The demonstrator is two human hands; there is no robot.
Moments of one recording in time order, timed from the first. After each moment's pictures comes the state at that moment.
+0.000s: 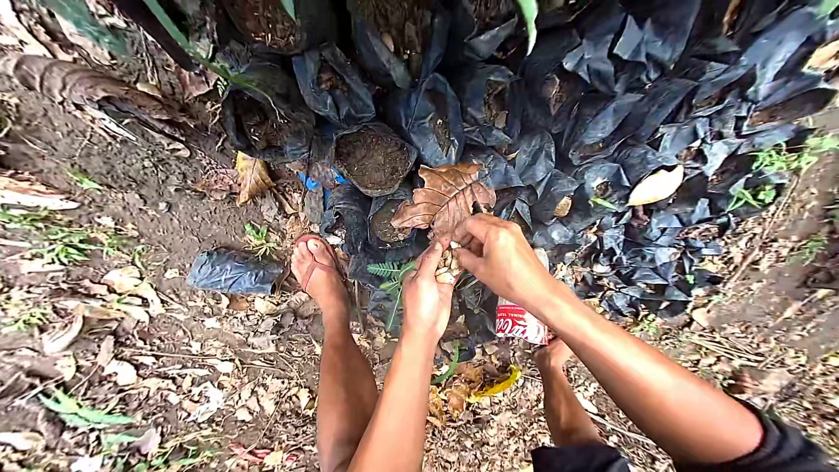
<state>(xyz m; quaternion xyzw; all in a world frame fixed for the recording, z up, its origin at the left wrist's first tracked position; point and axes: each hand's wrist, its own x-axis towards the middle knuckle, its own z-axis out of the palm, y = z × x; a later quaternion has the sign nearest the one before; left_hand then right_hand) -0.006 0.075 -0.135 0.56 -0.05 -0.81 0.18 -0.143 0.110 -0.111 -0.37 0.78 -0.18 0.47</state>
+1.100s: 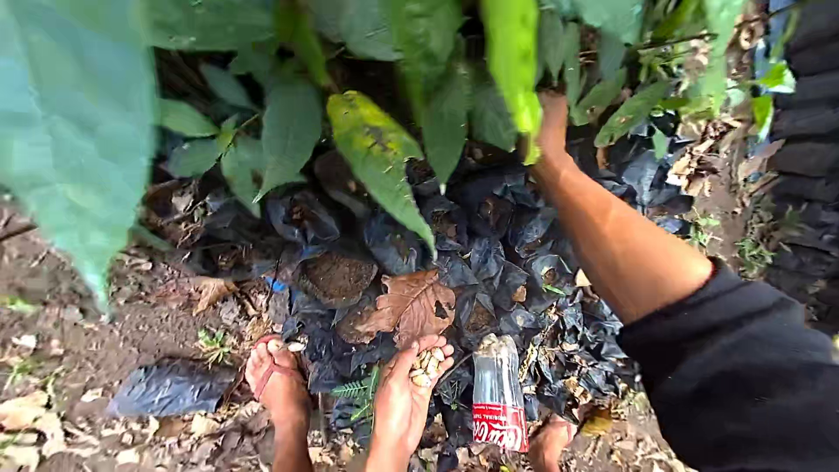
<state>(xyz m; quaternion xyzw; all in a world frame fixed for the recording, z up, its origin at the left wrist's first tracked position) -0.009 0.074 -0.144 0.52 -0.02 -0.84 0.13 -0.424 -0.021 -0.191 -0.30 0.93 -0.17 0.12</state>
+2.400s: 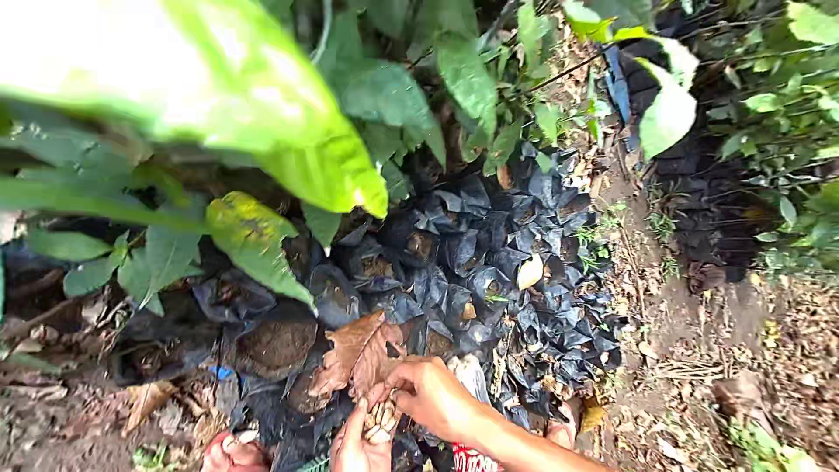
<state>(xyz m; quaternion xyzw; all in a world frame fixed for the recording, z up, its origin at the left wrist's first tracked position) -0.007 0.077 -0.131 0.56 -0.09 -0.81 0.13 -0.157 0.127 -0.098 -0.27 0.76 -0.23 0.55</state>
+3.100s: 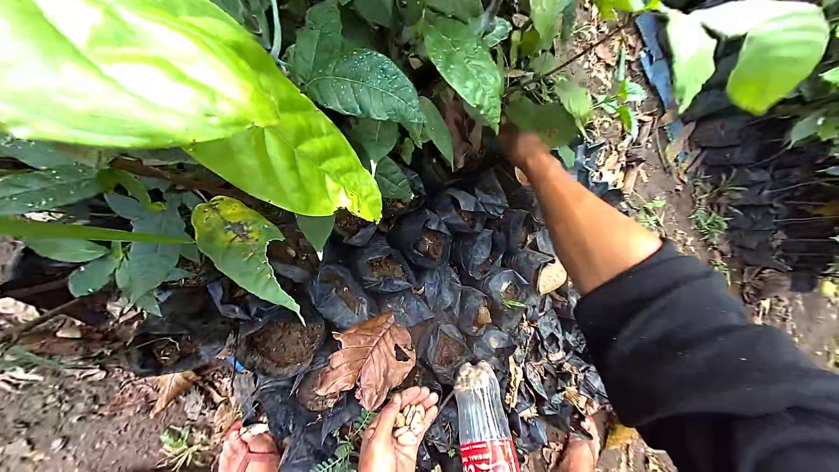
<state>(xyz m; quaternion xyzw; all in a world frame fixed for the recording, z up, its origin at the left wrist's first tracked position) -0.020 0.093 -0.144 0.55 -0.05 -0.83 0.07 -0.523 0.039 -0.145 -0.23 0.95 -0.04 0.22</state>
